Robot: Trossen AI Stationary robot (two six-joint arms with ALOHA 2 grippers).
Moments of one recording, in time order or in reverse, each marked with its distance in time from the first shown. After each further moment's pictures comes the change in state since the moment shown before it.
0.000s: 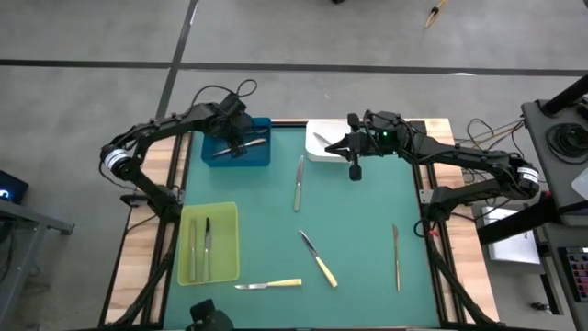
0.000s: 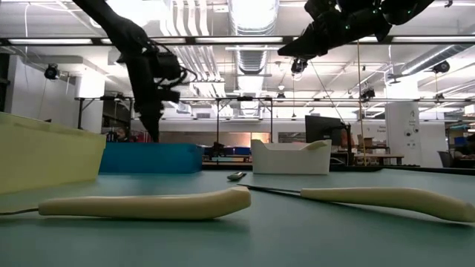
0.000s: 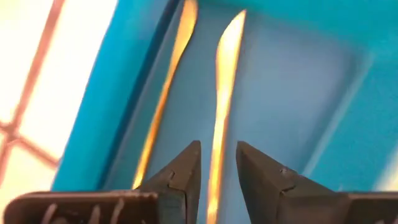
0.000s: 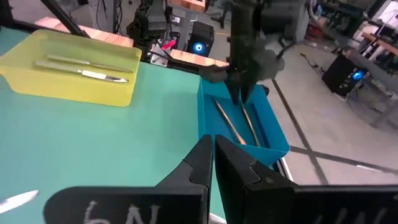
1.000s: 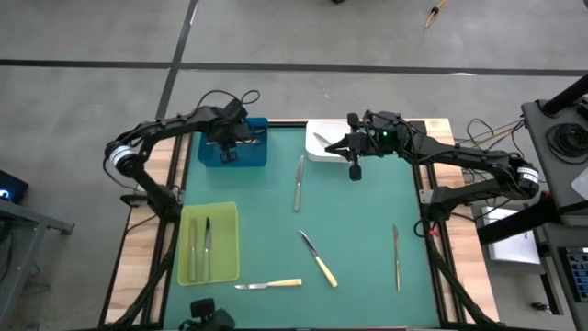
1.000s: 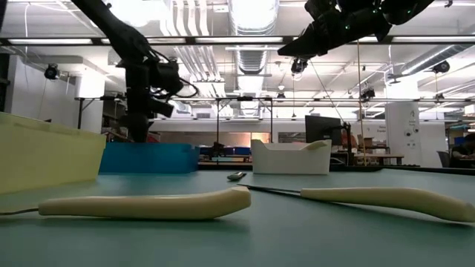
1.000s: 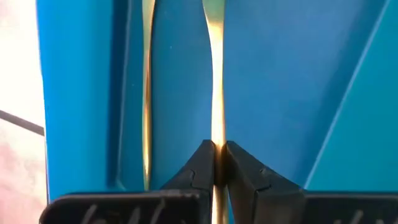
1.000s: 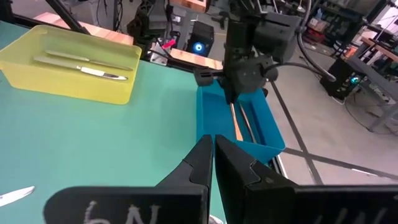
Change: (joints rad) left arm -0.001 0.042 -0.031 -0.061 -0.107 0.221; right arm 0.000 0.000 0.001 -0.001 0.000 -0.025
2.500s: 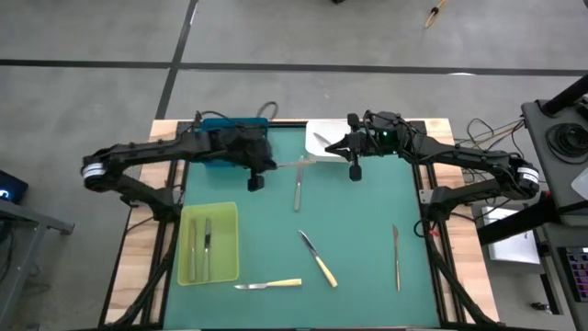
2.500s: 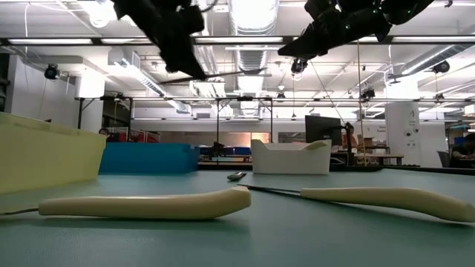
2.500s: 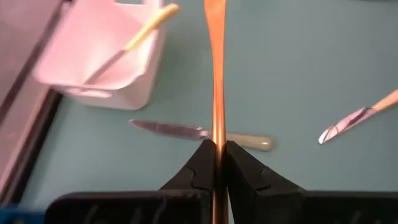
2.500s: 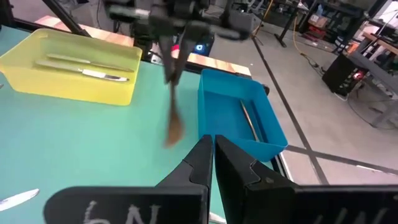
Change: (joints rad) left arm -0.499 -0.253 0.053 0.240 0.326 -0.443; right arm 0.000 -0.001 0.001 -0.006 0.000 0.023
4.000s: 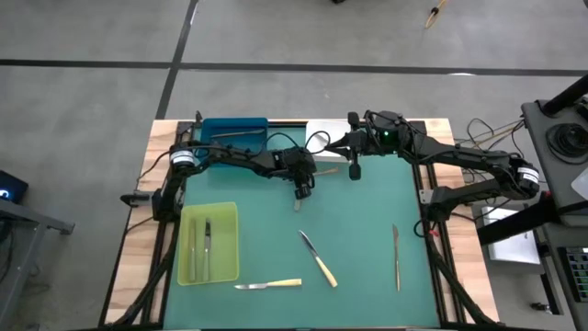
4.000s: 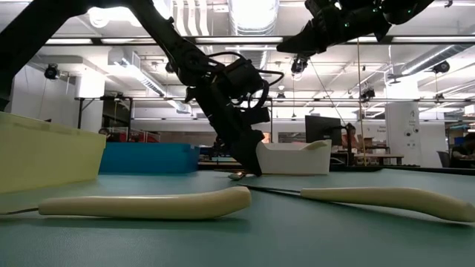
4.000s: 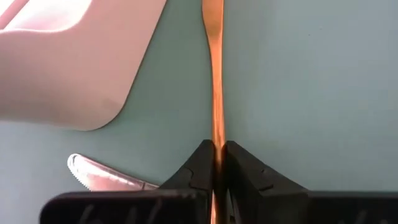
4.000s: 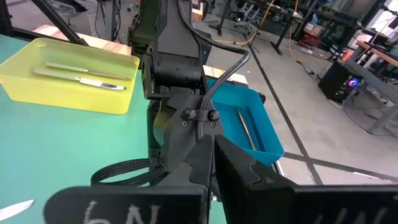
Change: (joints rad) left arm -0.041 0.748 0.196 0.396 -0.215 -0.108; right arm 0.002 -0.001 0.000 0.036 0.000 0.008
